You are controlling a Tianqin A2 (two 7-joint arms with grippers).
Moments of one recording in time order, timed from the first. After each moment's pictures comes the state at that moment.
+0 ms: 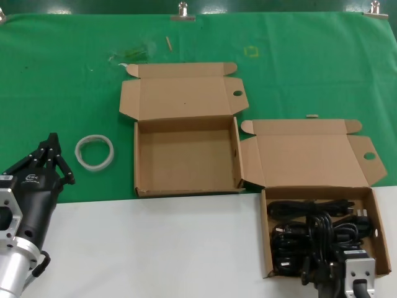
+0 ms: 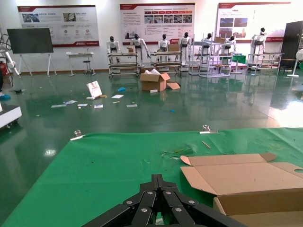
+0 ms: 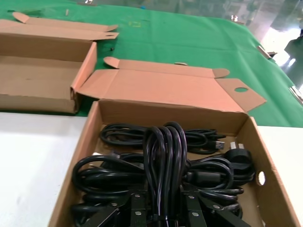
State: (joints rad) left arm 0.00 -0.30 1.60 -1.60 -1.80 0.00 0.00; right arm -0.20 0.42 -2.06 1.80 2.46 0.68 -0.52
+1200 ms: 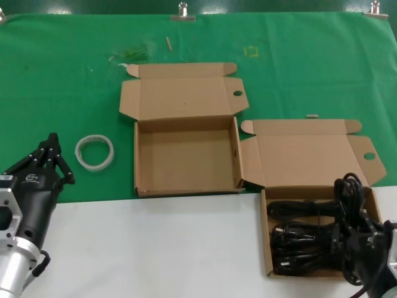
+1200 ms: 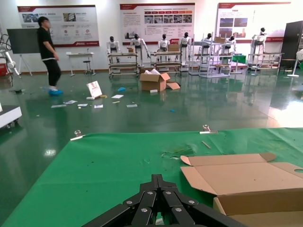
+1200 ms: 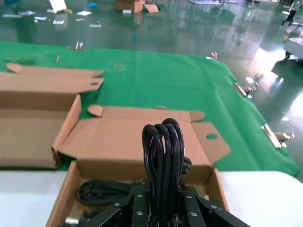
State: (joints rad) left arm 0.00 -0.30 1.60 -1.60 -1.80 0.00 0.00; right arm -0.22 0.60 -1.99 2.02 2.58 0.74 -0.50
